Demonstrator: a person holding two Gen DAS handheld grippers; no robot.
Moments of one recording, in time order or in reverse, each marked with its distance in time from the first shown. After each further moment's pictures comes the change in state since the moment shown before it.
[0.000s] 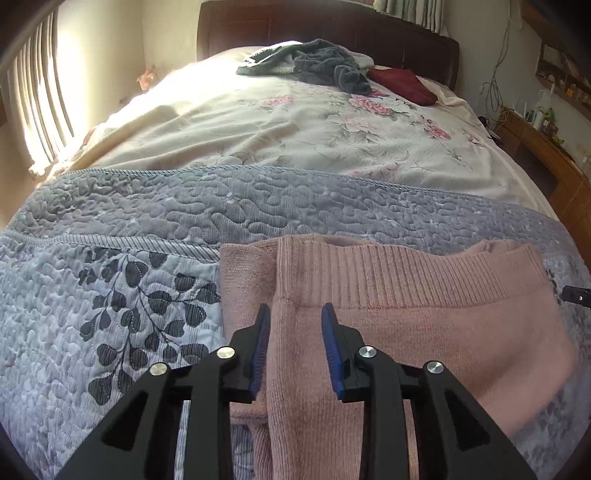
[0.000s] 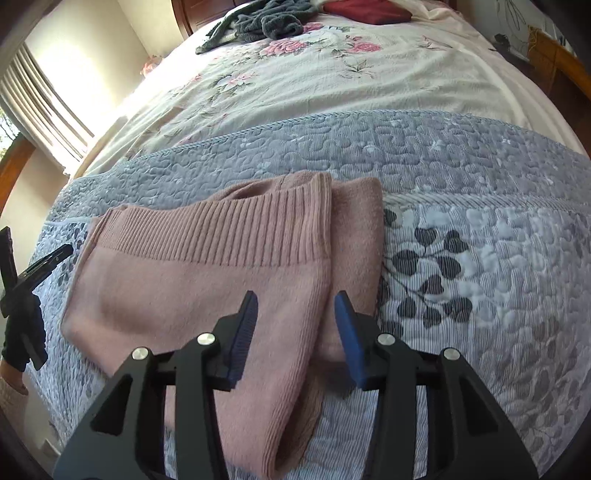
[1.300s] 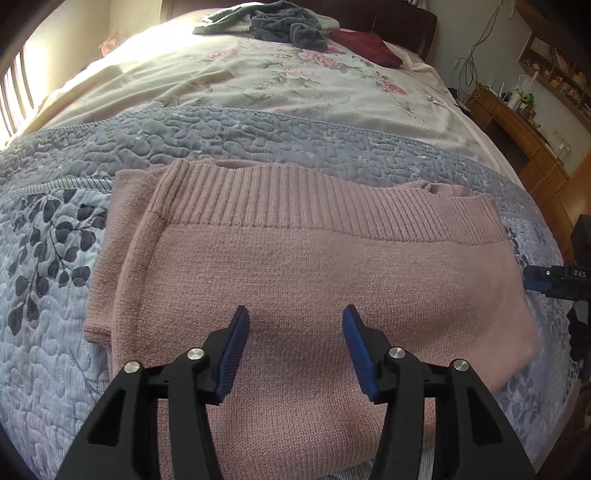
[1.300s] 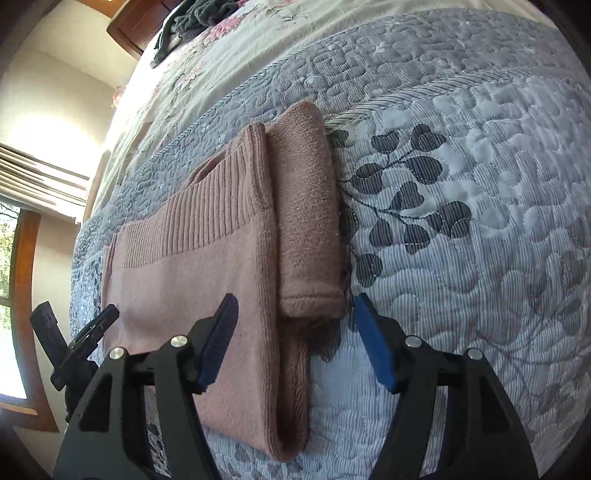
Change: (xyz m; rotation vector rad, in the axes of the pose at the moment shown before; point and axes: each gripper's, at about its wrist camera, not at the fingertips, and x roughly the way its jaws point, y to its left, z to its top) left arm 0.029 -0.070 -0.034 -0.014 0.145 -0.143; right arm 0.029 -0.054 -0.011 0.304 0.128 0.157
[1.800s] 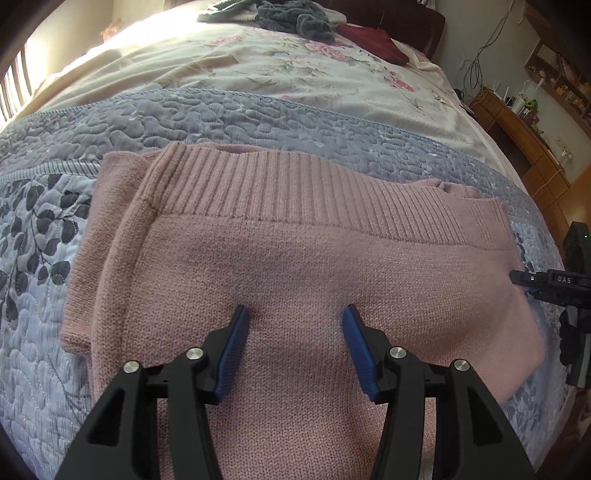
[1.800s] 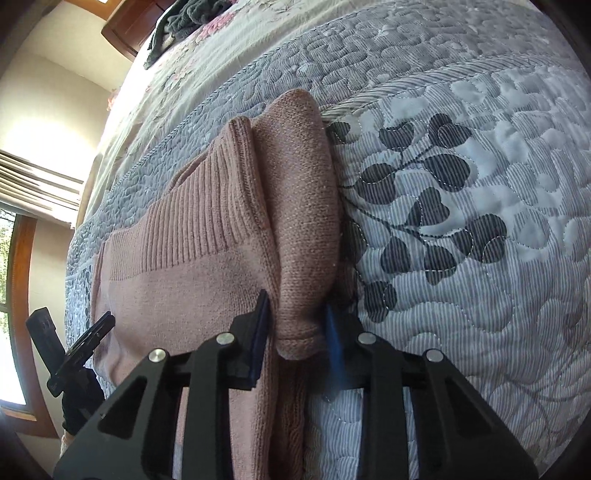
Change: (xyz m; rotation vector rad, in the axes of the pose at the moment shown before) left arm 0.020 0.011 0.000 -0.033 0.016 -0.031; right arm 0.031 0.000 0.009 -0.003 -0.009 -0.021
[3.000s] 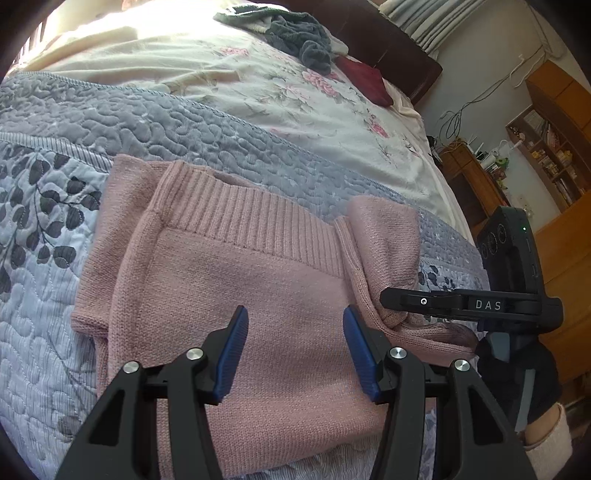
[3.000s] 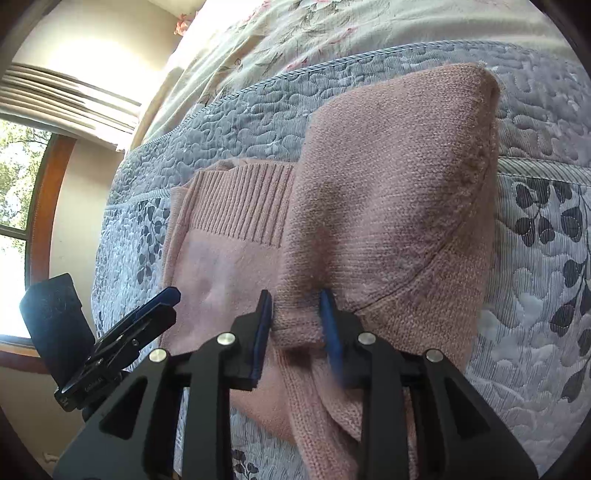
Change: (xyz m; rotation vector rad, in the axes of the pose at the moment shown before) left arm -0.050 0.020 0.011 -0.178 -0.055 -0.264; right arm 0.050 0.200 -0.005 -0.213 0.195 0.148
